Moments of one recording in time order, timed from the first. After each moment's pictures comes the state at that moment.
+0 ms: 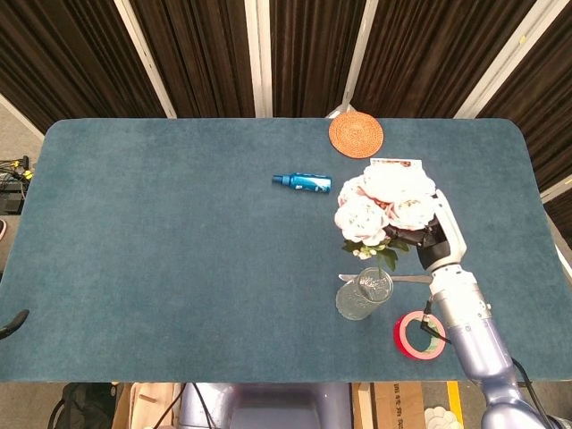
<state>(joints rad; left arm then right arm) 0.02 -1.09 -0.07 -1.57 1.58 1.71 -0.14 0.53 -0.97 0.64 -2.33 -0.64 1.13 0.69</state>
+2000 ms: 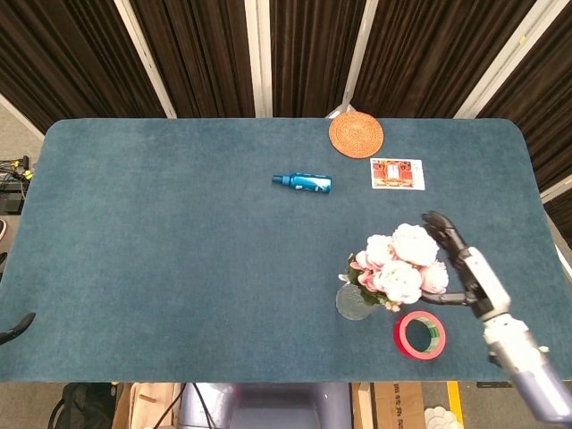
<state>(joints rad) 0.02 -1.09 -0.06 -1.58 1.59 1.71 -0.12 0.20 -0.83 0.31 -1.99 -1.54 1.04 1.11</state>
